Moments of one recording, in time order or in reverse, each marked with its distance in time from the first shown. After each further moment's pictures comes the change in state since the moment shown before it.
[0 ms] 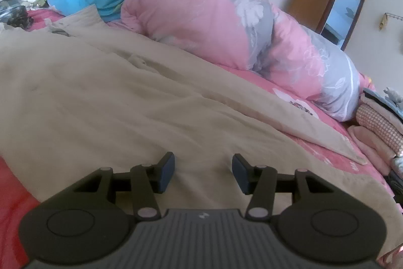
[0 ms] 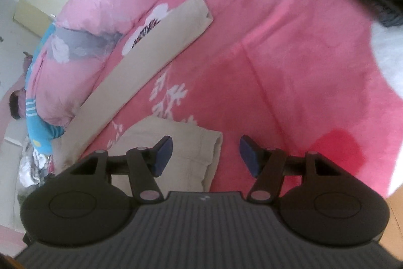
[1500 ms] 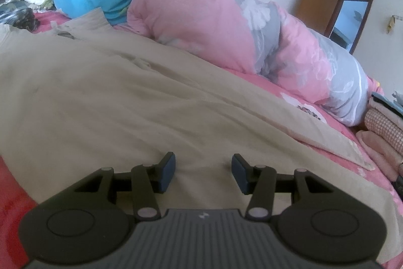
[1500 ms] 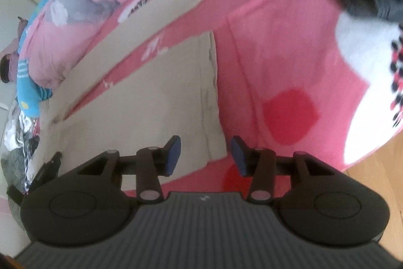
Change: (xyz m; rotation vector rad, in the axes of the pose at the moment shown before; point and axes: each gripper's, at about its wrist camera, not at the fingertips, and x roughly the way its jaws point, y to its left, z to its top) left arm 0.004 -0.005 -0.002 -0.012 -0.023 0.044; right arm -0.043 -0.015 -0.029 -0.091 0.094 -0.078
